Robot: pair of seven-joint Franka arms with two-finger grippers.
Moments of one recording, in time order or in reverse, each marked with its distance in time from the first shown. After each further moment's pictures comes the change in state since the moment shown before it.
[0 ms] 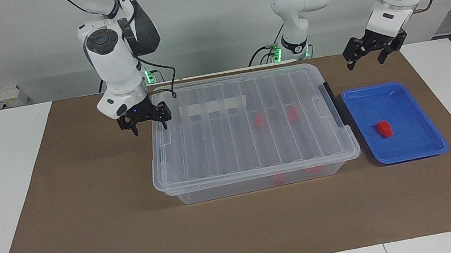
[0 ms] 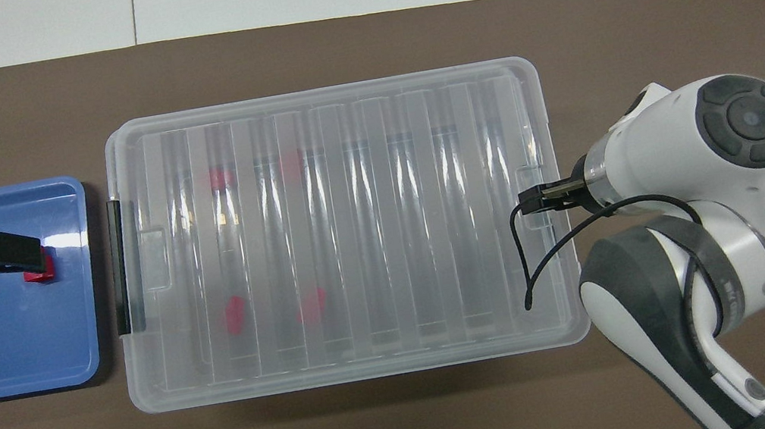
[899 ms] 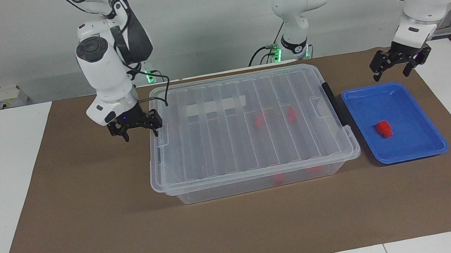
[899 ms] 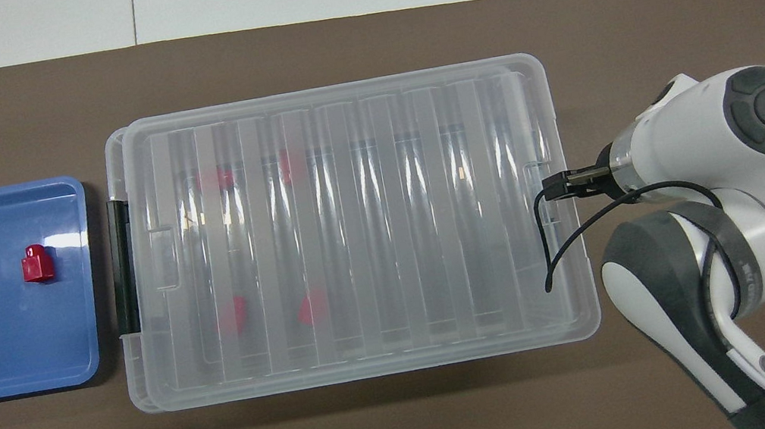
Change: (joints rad) left arm 0.192 -0.032 0.019 -0.279 0.001 0.351 0.215; right arm -0.049 0.004 -0.010 -0.008 -0.041 0.016 -0.007
